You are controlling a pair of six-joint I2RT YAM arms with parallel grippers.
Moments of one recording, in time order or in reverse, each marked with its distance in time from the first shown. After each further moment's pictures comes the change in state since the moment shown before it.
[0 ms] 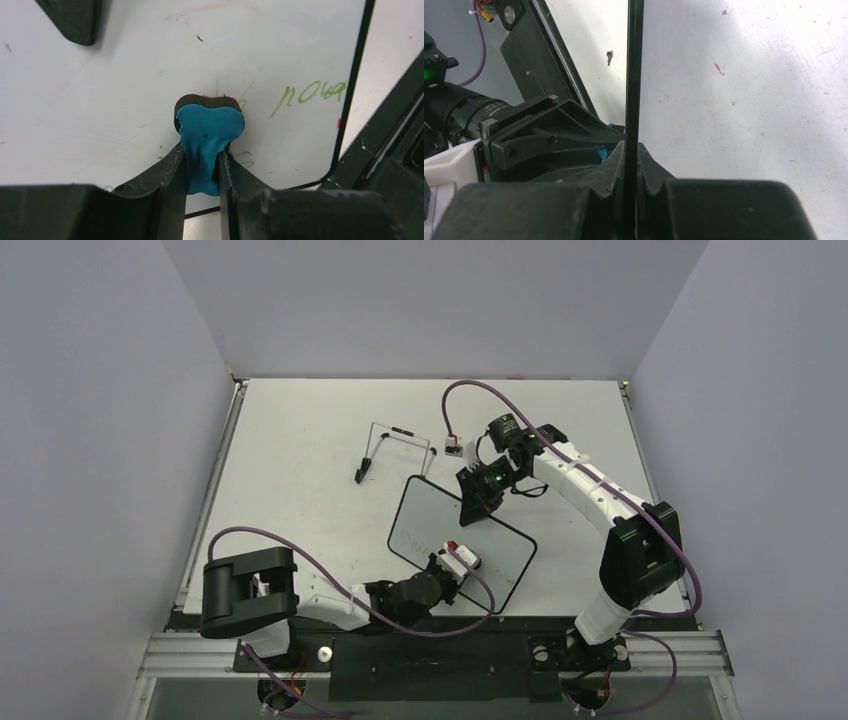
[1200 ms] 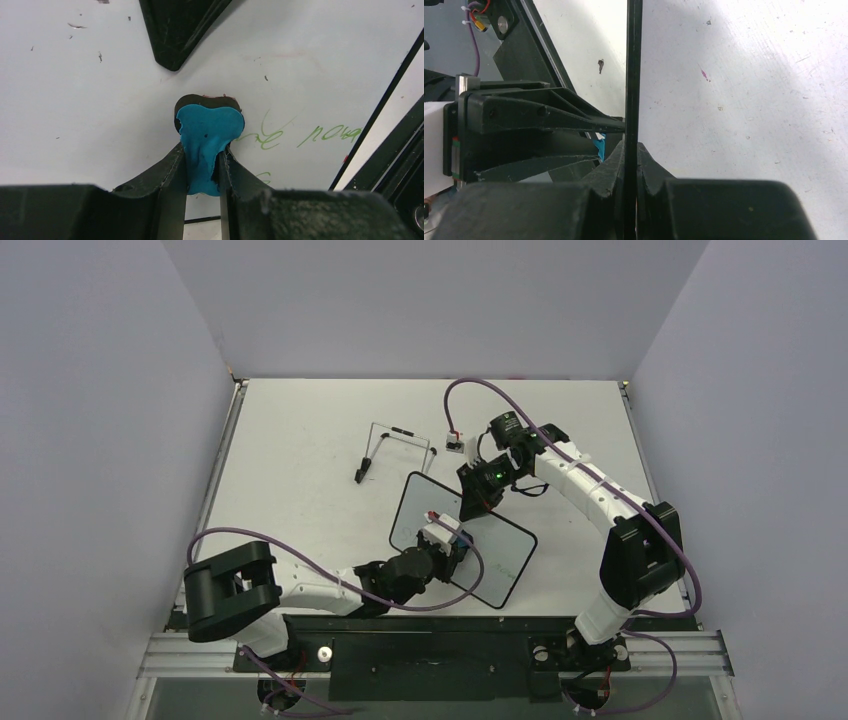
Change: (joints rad) left arm 0.142 -0.072 0.031 -0.095 0.079 -0.166; right arm -0.010 0.000 -0.002 0.044 0.012 0.011
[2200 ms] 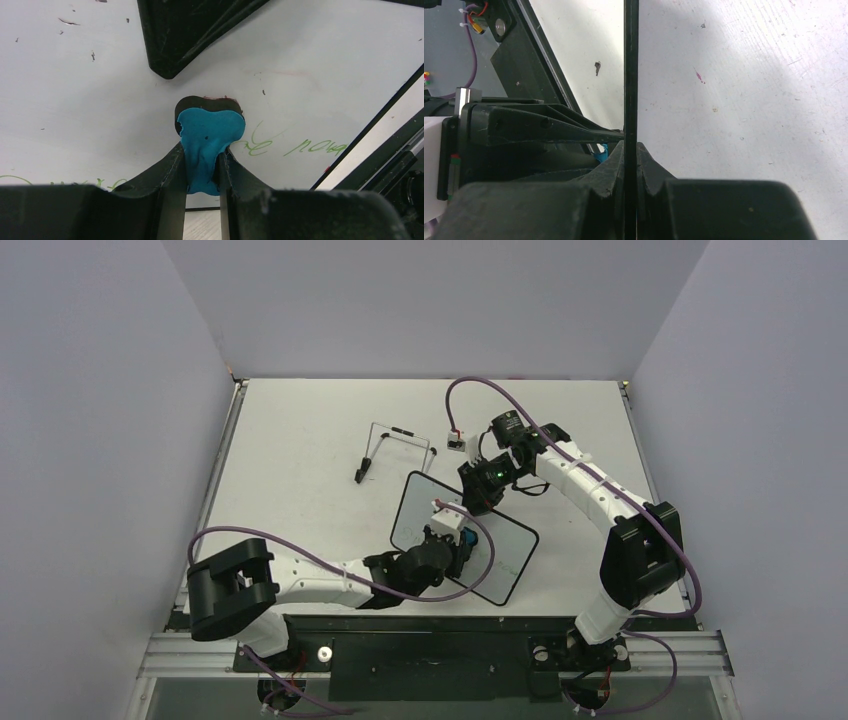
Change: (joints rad) left arm 0.002 0.008 0.158 -0.297 -0.039 -0.198; right arm -0.010 0.000 0.000 0.011 0.000 -0.006
